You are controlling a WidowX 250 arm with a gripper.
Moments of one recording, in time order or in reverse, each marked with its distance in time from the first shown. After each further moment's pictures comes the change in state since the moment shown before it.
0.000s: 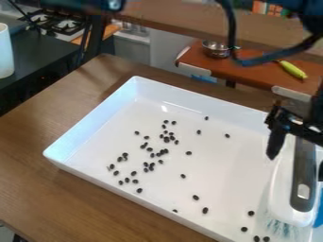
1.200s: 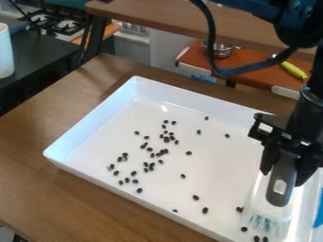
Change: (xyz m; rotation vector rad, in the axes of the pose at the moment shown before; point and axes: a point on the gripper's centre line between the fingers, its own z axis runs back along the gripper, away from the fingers) arm -0.004 0.010 -0.020 -0.027 0.034 0.037
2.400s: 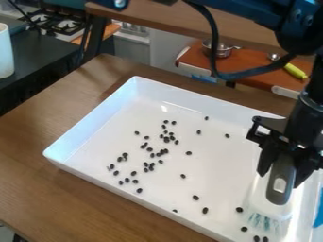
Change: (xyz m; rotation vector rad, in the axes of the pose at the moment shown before) arm 0.004 0.002 -0.008 0.022 -0.015 0.009
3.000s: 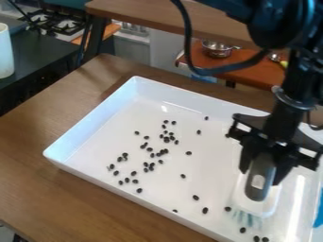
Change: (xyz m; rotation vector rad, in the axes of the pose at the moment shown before) arm -0.005 0.038 -0.006 0.029 0.074 0.019
